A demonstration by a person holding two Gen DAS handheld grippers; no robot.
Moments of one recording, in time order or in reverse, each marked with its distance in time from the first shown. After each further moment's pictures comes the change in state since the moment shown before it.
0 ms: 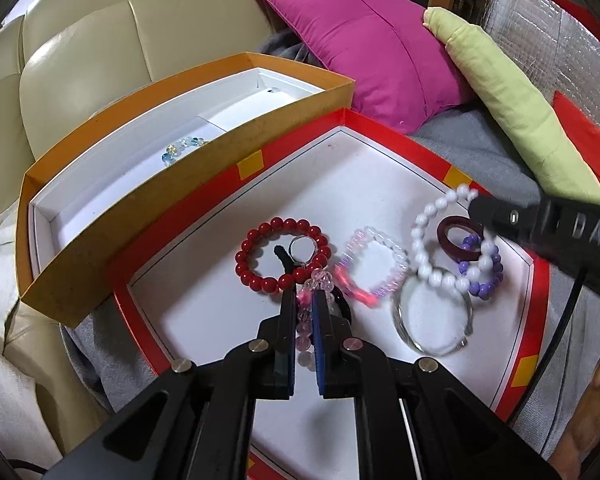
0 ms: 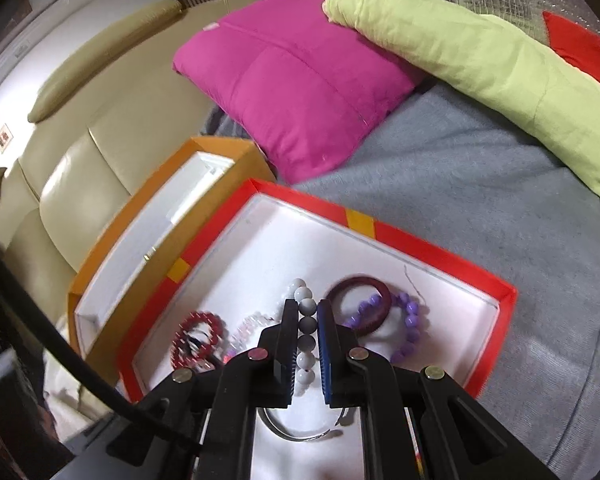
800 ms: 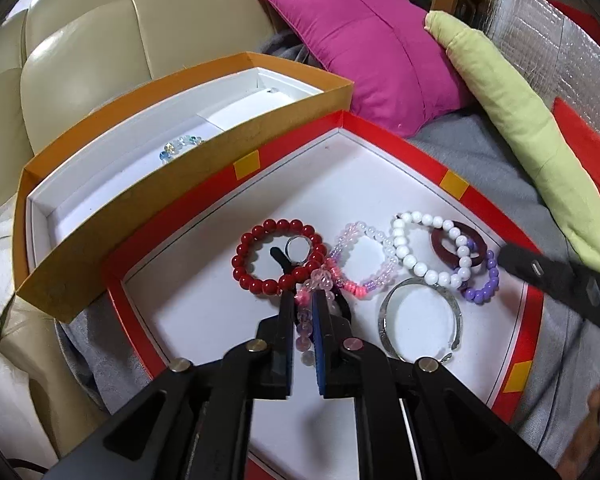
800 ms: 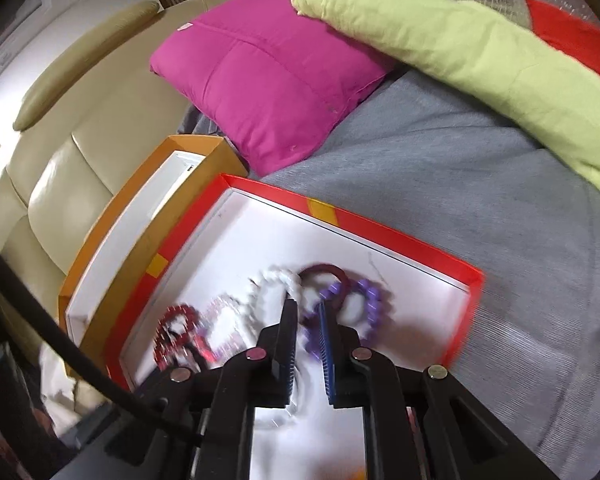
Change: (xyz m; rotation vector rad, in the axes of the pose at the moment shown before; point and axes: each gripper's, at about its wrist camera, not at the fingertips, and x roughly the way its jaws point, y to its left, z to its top) left arm 0.000 -0.002 0.002 -0.019 -0.012 -0.001; right arm -0.015 -0.030 -0.017 0.011 0.038 -0.089
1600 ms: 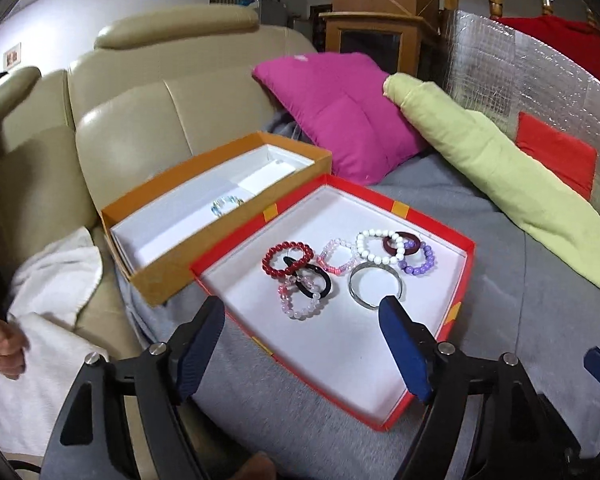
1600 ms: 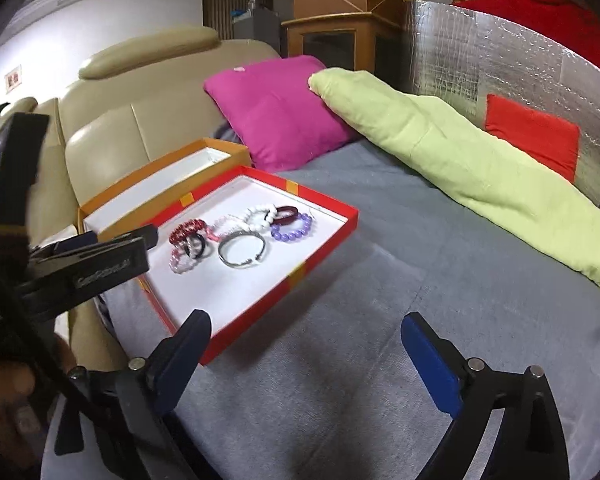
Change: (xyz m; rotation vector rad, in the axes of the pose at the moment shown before) left arm -0.139 -0.013 -0.055 0.085 -0.224 0.036; right arm -0.156 0.001 -0.133 -0.189 -0.241 -0.138
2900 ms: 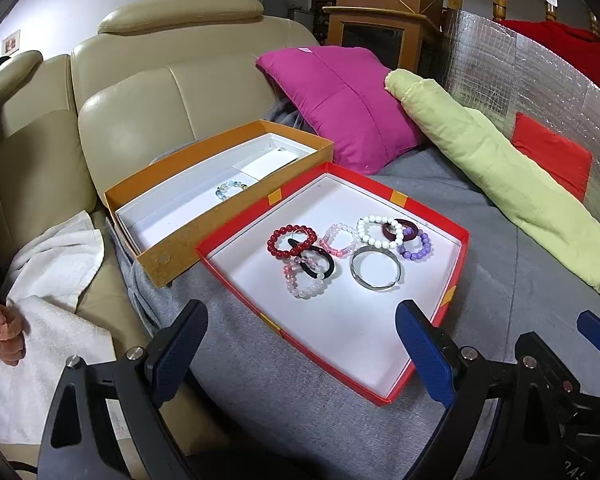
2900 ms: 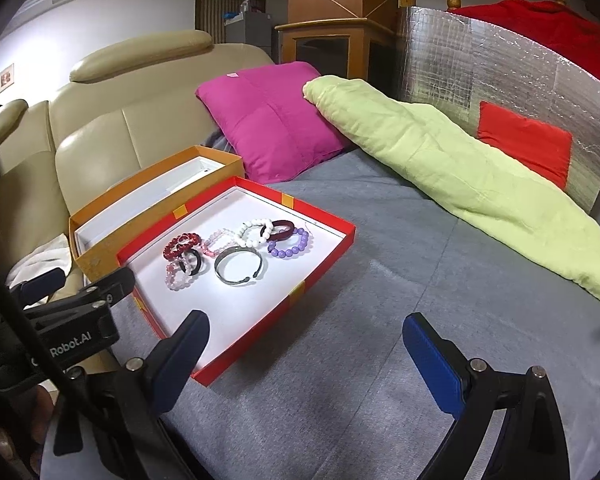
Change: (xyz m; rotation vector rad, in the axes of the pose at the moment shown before) left arm -0.006 0.015 -0.008 -0.028 0.045 -0.029; right arm 0.002 0.012 0.014 -0.011 -0.005 -0.053
